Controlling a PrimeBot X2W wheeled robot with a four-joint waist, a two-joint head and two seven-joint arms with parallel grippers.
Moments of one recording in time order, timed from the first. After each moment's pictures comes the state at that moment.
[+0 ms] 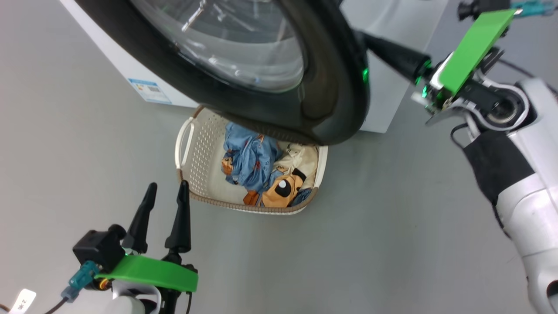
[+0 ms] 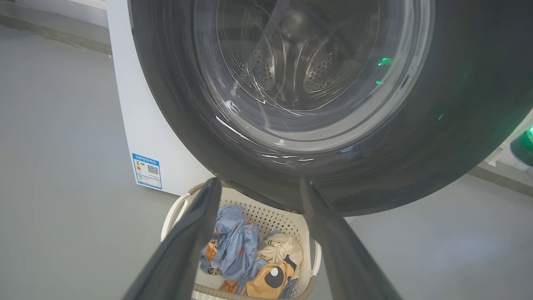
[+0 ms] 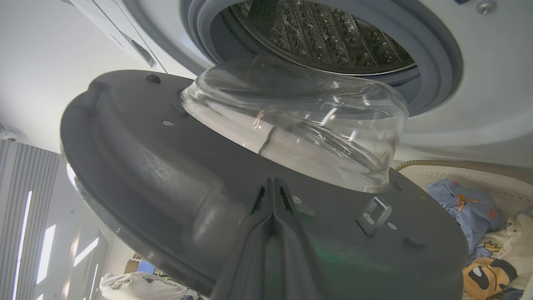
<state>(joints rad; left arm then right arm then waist) -0.20 0.03 -0.17 0.17 -0.46 -0.13 -0.26 -1.00 -0.27 0.35 0.58 1.58 0.13 0.61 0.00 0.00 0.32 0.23</state>
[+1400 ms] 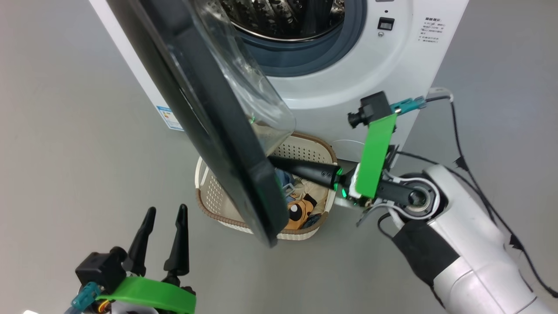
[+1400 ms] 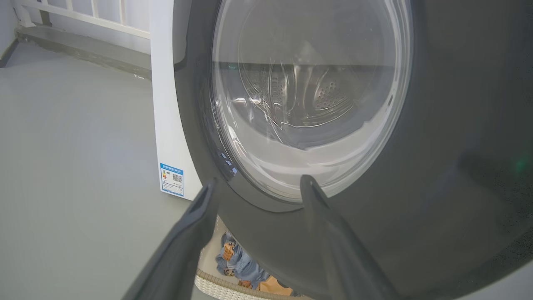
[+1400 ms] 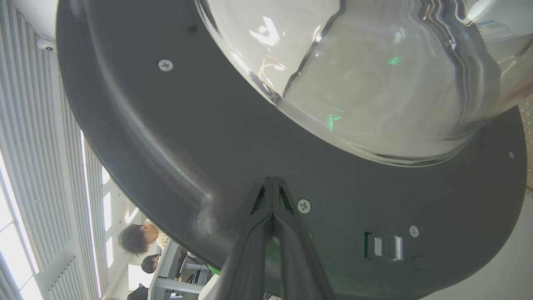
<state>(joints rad) -0.11 0.03 -0.16 0.16 -0.43 -0.13 -0.26 -0.72 -0.13 0.48 0.40 1.59 0.13 0.73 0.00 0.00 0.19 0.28</state>
